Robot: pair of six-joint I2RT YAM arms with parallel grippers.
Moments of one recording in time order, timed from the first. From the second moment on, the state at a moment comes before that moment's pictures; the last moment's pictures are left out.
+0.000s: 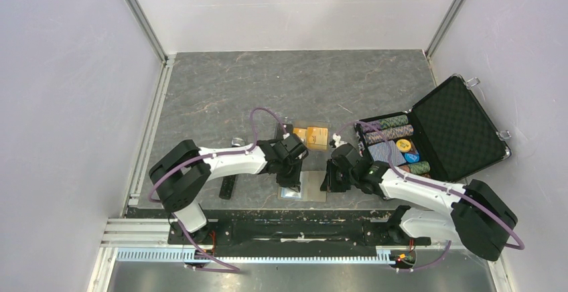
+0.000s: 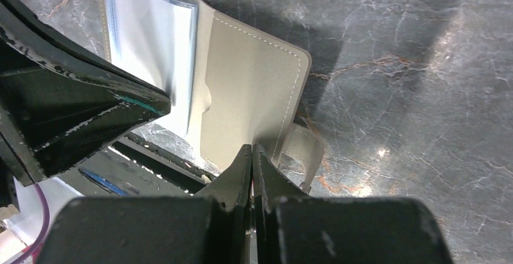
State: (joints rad) left arm -0.98 1.67 0.94 -0.43 0.16 -0.80; right arm 0.82 1.17 0.48 -0.25 -0.10 0.77
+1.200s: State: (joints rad) left arm -0.76 1.30 0.69 -0.29 0.25 -0.82; right arm 0.81 1.08 0.65 -0.43 -0.02 0.68
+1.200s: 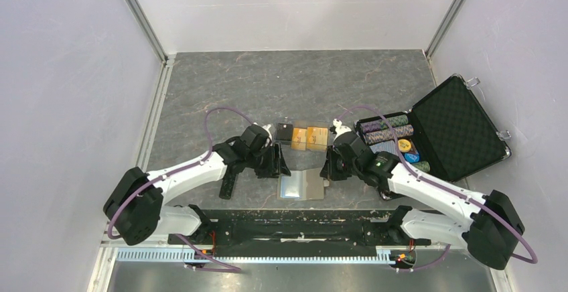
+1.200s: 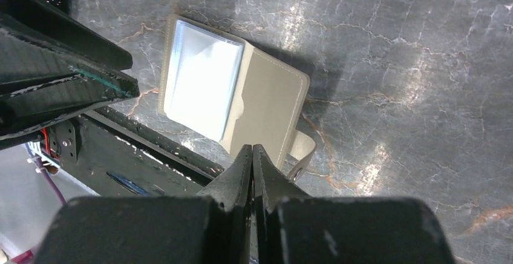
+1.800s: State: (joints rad) left arm -0.74 1.42 0.66 -0.19 0.34 -0.81; right arm 0.83 1.29 0.61 -0.30 -0.07 0.71
